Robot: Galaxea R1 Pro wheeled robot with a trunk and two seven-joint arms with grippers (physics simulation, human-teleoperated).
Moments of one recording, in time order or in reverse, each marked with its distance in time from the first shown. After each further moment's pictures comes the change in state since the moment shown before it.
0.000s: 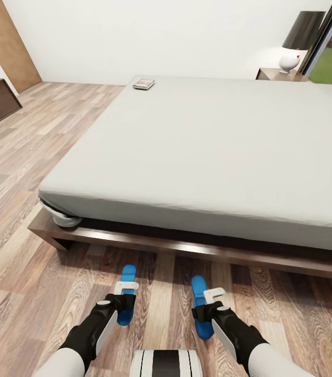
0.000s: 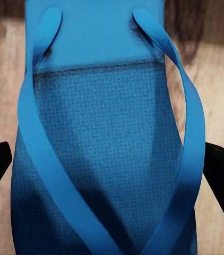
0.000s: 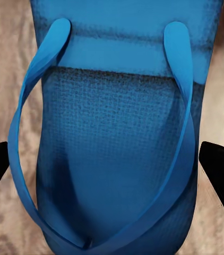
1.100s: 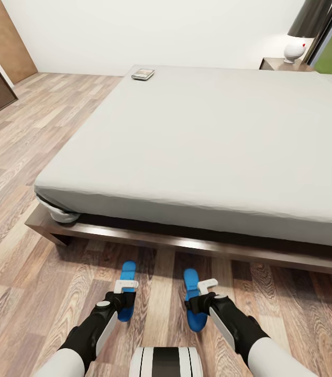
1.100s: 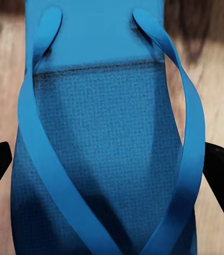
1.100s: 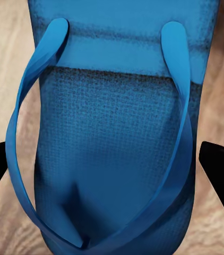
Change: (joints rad) left arm 0.001 0.000 -0.001 0.006 -0.001 -0.071 0.001; right arm -0.003 -0.009 0.006 -0.142 -0.006 0.128 0.097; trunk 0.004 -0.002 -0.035
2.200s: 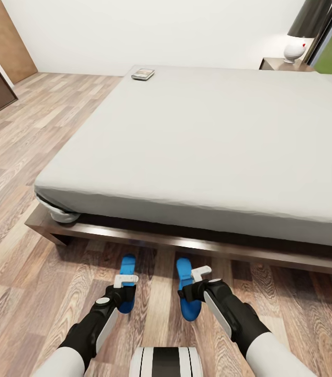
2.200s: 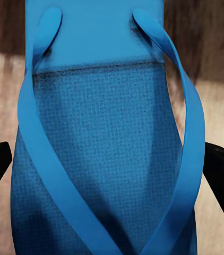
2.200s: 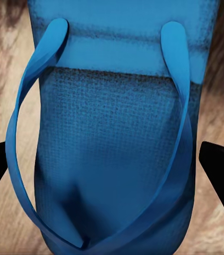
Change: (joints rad) left arm 0.000 0.000 0.003 -0.041 0.000 -0.035 0.001; right arm 0.010 0.002 0.010 -0.259 0.006 0.247 -0.005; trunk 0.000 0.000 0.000
